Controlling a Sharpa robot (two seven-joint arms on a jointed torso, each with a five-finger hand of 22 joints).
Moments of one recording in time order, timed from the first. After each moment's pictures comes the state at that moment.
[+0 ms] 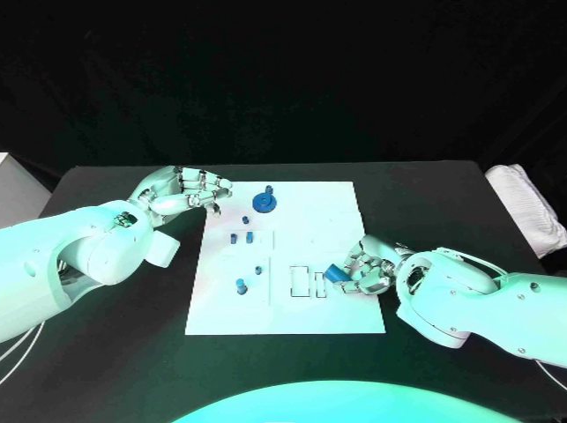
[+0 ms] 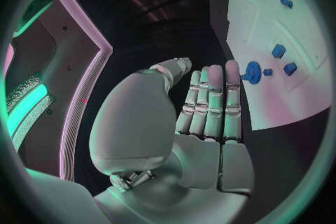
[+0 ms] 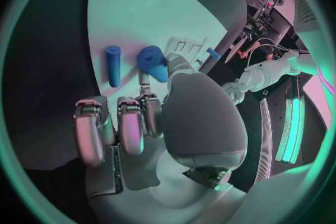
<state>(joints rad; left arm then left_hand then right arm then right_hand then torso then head) 1.15 -0.93 -0.01 1.56 -0.29 -0.18 0.23 1.40 -0.24 0.51 0.12 0.28 0.91 0.18 0.29 0.36 0.99 0.12 0.41 0.14 0.94 0.06 1.16 0.44 0.17 0.83 0.16 0.91 0.64 1.06 -1.02 -0.18 1.88 -1.31 -0.44 -0.59 1.35 -0.16 0.08 0.33 0.45 1.02 0.09 0.32 0.43 1.46 0.00 1.41 1.31 1.47 -0.06 1.56 1.31 0.01 1.47 0.04 1.57 1.31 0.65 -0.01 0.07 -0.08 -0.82</state>
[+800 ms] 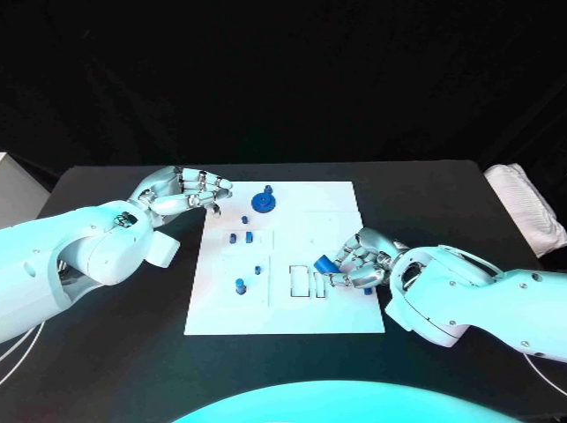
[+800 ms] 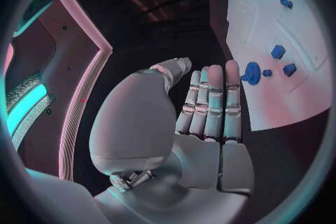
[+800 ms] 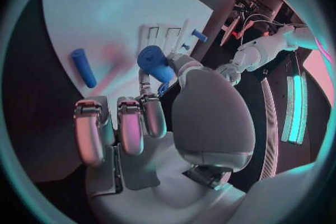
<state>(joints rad) 1.15 -0.92 -0.01 1.55 -0.29 -0.18 0.22 1.40 -0.24 0.51 0.12 0.28 0.91 0.18 0.29 0.36 0.99 0.12 0.41 0.14 0.94 0.06 1.16 0.44 0.17 0.83 0.16 0.91 0.64 1.10 -1.01 -0.18 1.93 -1.16 -0.55 -0.60 1.23 -0.26 0.32 0.28 0.45 1.03 0.09 0.34 0.42 1.46 0.00 1.41 1.31 1.47 -0.06 1.56 1.31 0.01 1.47 0.04 1.57 1.31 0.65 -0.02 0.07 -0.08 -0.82</state>
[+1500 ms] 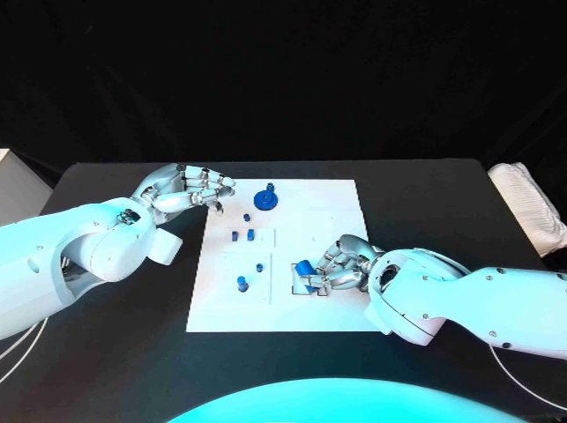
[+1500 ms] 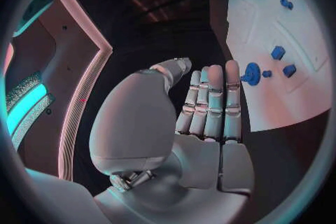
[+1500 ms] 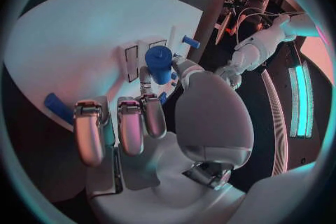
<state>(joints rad) 1.15 -0.92 -0.01 1.55 -0.29 -0.17 0.22 1.40 -0.24 0.51 0.12 0.28 0.91 0.18 0.29 0.36 0.99 0.12 0.41 0.14 0.94 0.06 1.16 0.44 0.17 0.83 0.16 0.91 0.64 1.09 -0.90 -0.18 1.88 -1.03 -0.55 -0.59 1.15 -0.23 0.29 0.29 0.34 1.05 0.08 0.35 0.45 1.46 0.00 1.41 1.31 1.47 -0.06 1.56 1.31 0.01 1.47 0.04 1.56 1.31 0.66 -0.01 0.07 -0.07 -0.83</state>
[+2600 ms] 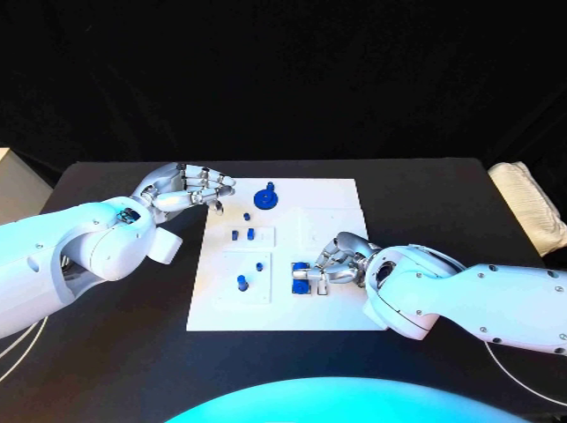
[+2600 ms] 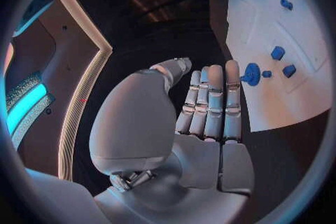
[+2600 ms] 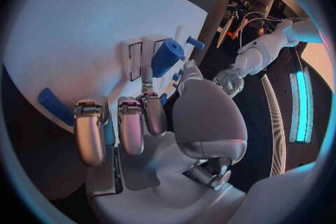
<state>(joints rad) 1.15 -0.93 -0.01 1.56 -0.29 -0.17 0.22 1.40 -0.24 0.51 0.12 0.28 0.91 0.18 0.29 0.36 0.99 0.12 0.41 0.14 0.94 0.06 1.16 0.44 0.17 0.83 0.16 0.91 0.64 1.08 -0.88 -0.18 1.84 -1.07 -0.52 -0.59 1.08 -0.15 -0.13 0.30 0.11 1.04 0.07 0.38 0.47 1.47 0.00 1.37 1.31 1.47 -0.07 1.56 1.31 0.01 1.47 0.04 1.56 1.31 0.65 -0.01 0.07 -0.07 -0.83</state>
